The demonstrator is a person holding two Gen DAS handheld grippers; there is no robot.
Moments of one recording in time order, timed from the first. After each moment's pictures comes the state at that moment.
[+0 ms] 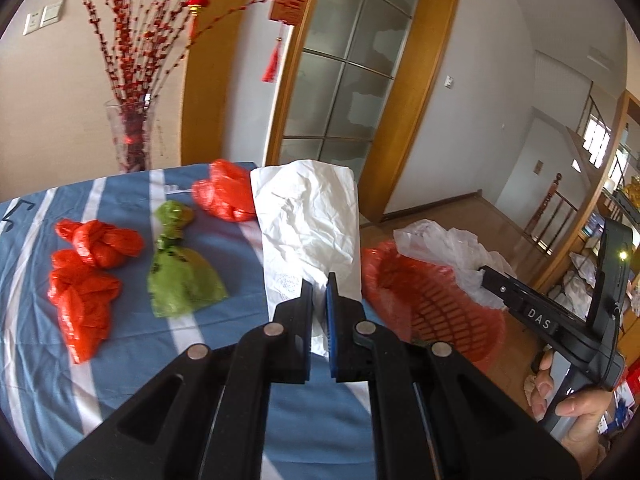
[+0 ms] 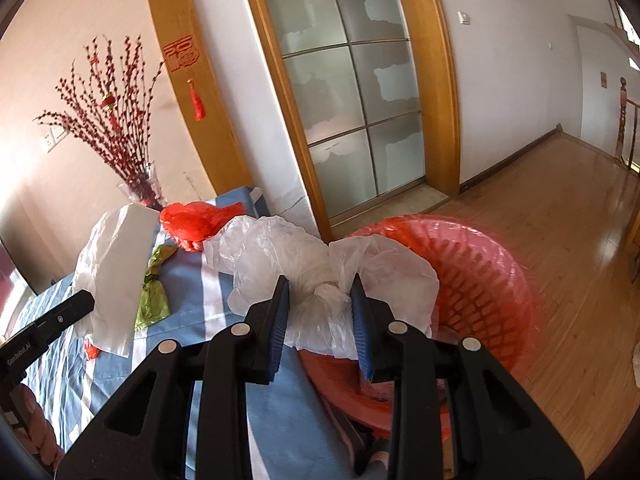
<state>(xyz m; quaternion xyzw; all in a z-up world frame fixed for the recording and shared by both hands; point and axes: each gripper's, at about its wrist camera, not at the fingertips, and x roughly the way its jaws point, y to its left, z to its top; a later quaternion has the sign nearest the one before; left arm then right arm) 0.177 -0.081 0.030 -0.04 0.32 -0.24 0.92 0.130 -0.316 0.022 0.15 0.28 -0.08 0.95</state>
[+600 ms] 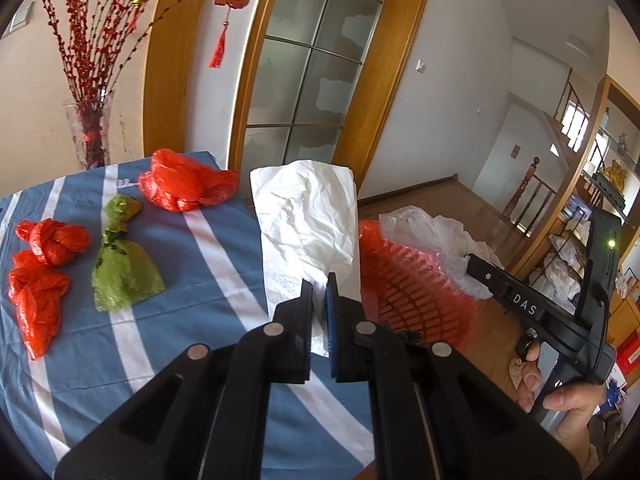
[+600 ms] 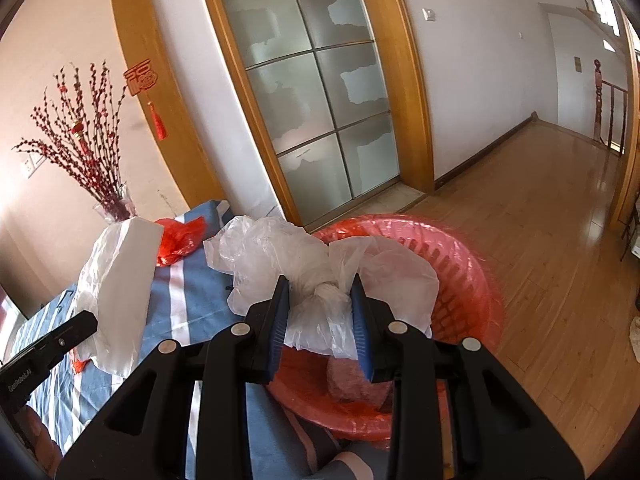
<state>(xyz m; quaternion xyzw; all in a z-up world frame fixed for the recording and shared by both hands) 0.172 -0.132 0.020 -0.03 0.33 -0.29 0.90 0.117 -0.350 0.017 0.18 0.27 -0.12 0.94</state>
